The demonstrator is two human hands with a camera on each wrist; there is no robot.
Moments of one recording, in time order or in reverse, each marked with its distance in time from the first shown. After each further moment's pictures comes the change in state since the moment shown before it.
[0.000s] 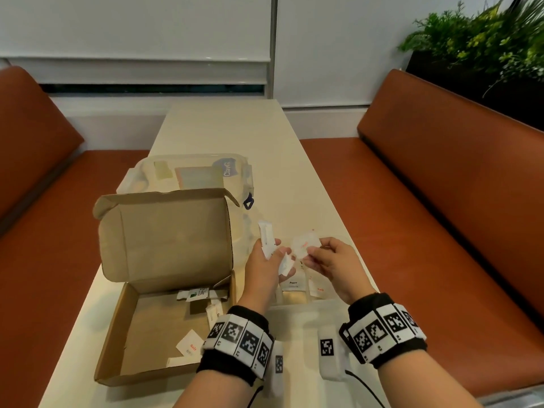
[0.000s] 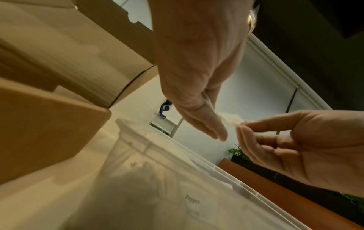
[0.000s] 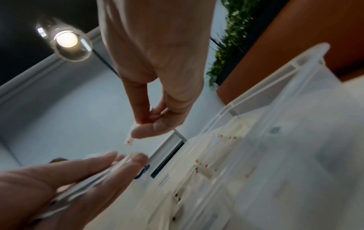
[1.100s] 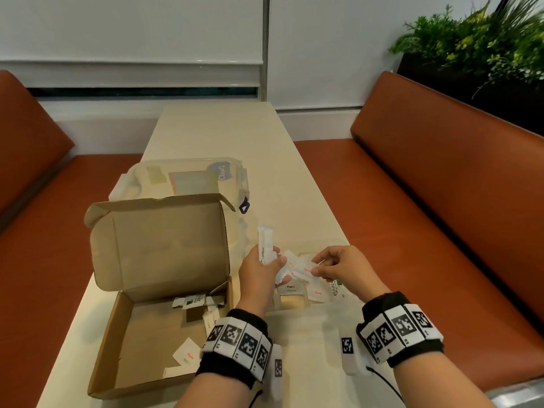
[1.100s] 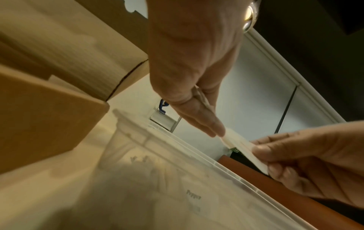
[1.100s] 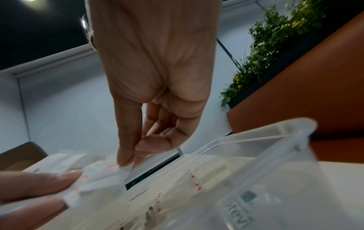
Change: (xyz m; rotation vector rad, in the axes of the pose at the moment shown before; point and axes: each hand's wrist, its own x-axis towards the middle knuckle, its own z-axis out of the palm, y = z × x) left_hand 0.008 -0.006 -0.004 0.105 0.042 0.047; right_hand 0.004 -0.013 -0.027 -0.726 -0.044 -0.049
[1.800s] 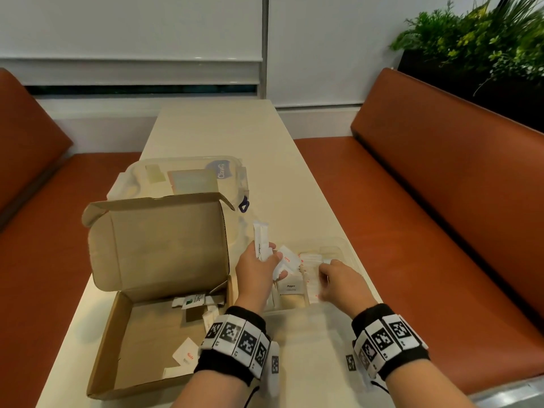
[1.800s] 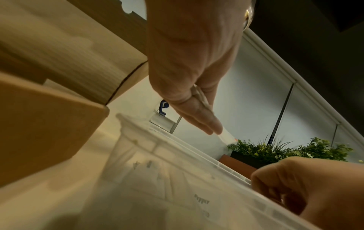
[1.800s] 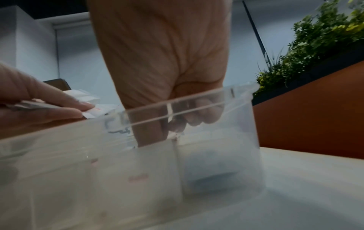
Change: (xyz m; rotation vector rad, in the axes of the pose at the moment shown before) left_hand 0.006 0.000 -0.001 0.000 0.044 0.048; right_hand 0.006 0.037 0.026 -0.815 0.010 -0.088
